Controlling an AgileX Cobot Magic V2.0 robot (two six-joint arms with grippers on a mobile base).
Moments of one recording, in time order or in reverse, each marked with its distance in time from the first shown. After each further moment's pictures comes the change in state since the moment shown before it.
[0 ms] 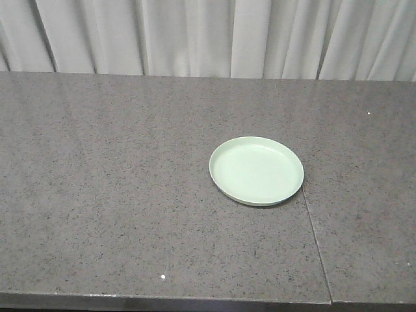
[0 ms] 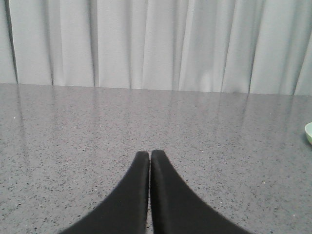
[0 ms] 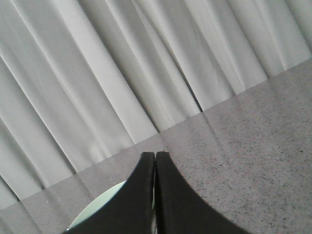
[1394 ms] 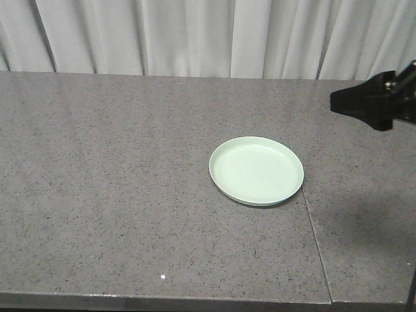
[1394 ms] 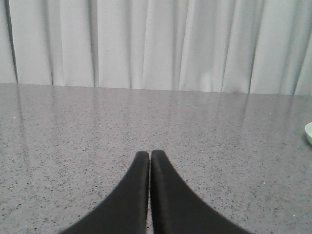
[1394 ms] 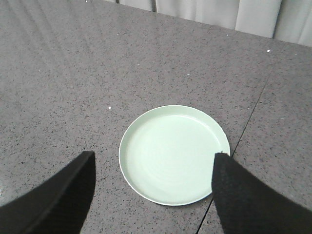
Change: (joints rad) left arm 0.000 0.000 0.000 0.000 0.000 0.000; right arm 0.038 1.202 -1.200 0.509 0.893 -1.008
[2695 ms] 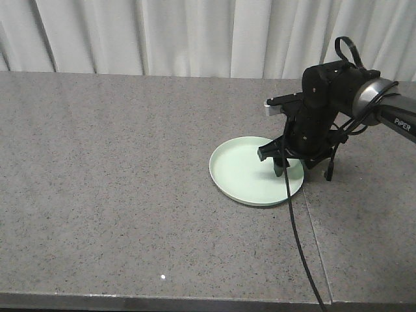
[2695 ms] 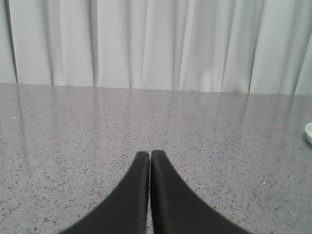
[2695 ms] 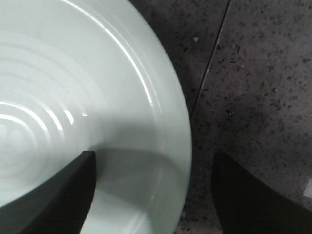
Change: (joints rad) left arm 0.000 0.000 0.000 0.000 0.000 0.000; right arm 0.238 0.908 -0.540 -0.754 0.217 0.695
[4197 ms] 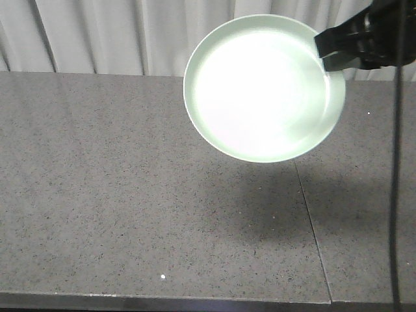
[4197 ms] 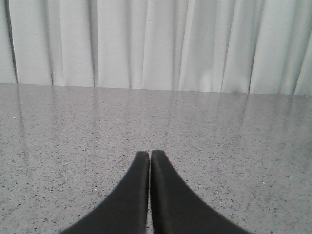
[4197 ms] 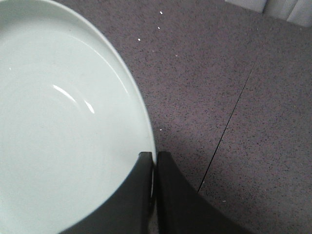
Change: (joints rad) left arm 0.000 0.000 0.000 0.000 0.000 0.000; right arm -0.003 -0.732 0.075 0.275 0.053 -0.200
